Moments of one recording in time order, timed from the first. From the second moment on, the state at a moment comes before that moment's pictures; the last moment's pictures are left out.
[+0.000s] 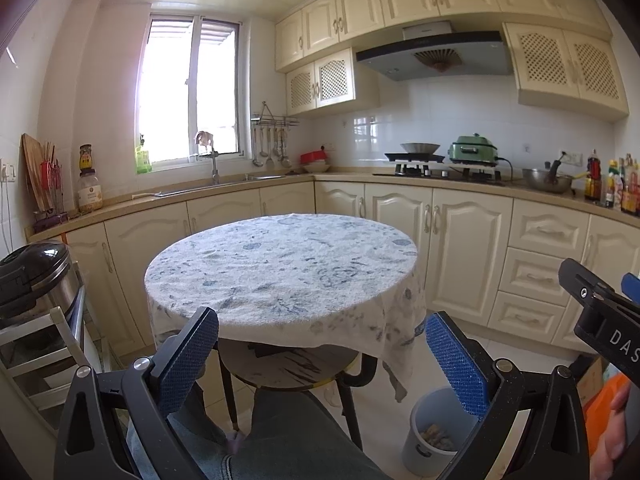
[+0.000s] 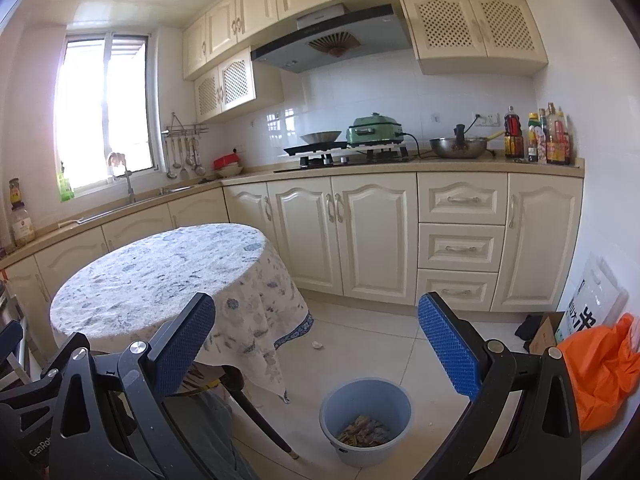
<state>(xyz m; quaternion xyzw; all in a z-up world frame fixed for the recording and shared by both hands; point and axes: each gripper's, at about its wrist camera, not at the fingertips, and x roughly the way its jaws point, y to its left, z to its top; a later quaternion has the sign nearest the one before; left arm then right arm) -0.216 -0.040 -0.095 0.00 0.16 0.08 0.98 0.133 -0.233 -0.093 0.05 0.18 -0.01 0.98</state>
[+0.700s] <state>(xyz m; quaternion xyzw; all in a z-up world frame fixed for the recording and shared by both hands) -0.219 -0.036 -0.092 -0.01 0.17 0.08 0.98 0.134 -0.233 -0.095 0.05 0.18 -0.01 0.98</state>
